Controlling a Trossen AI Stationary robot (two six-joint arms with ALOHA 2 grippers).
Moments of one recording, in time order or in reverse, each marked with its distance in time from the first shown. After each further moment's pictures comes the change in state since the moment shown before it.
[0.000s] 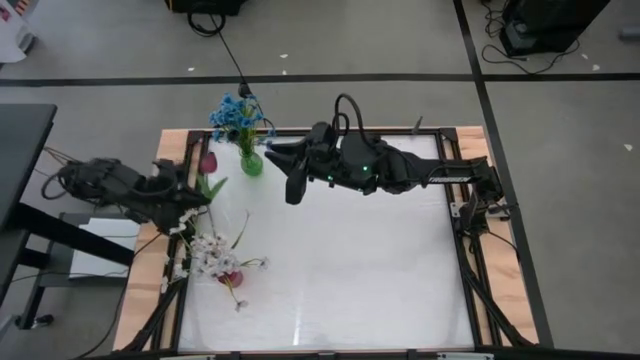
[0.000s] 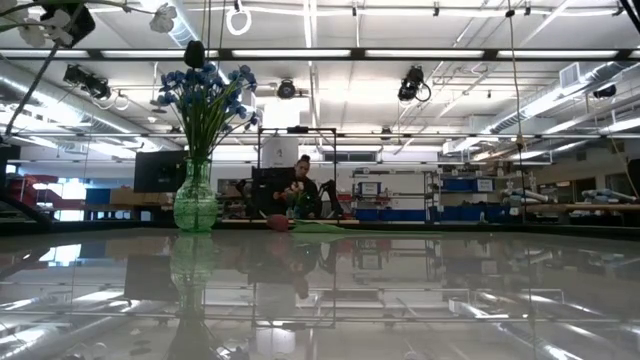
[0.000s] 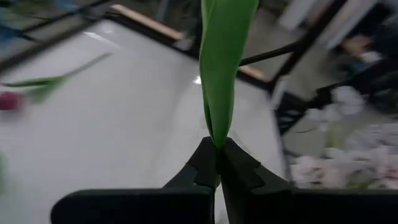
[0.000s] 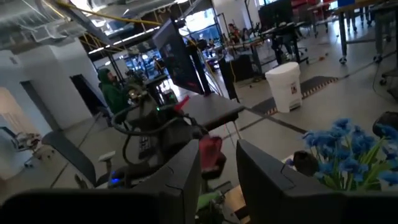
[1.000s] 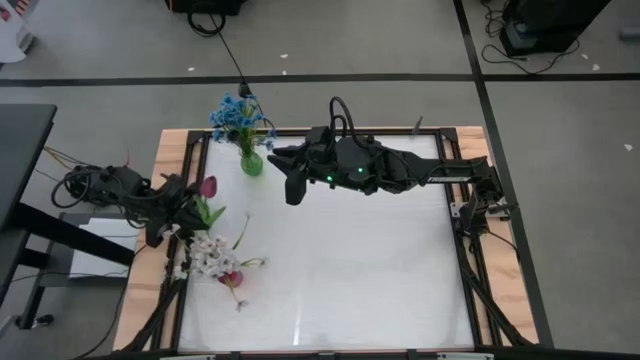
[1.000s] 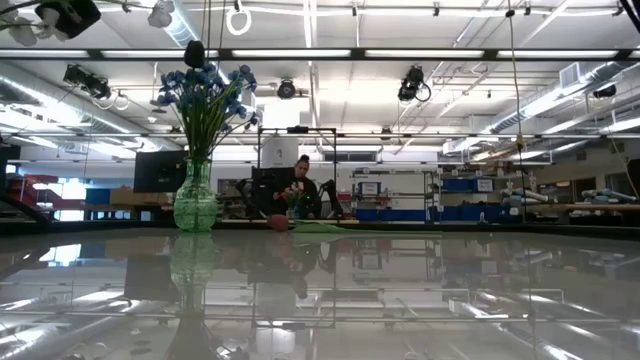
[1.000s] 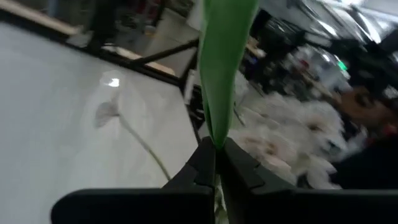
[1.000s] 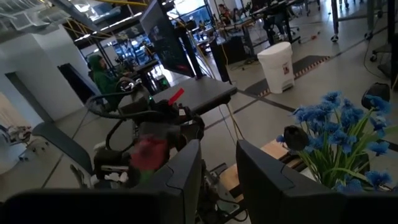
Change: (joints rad) left arm 0.000 -0.081 -0.176 0.318 0.350 0.024; right arm 0.002 0.000 0.000 -0.094 0.007 0.072
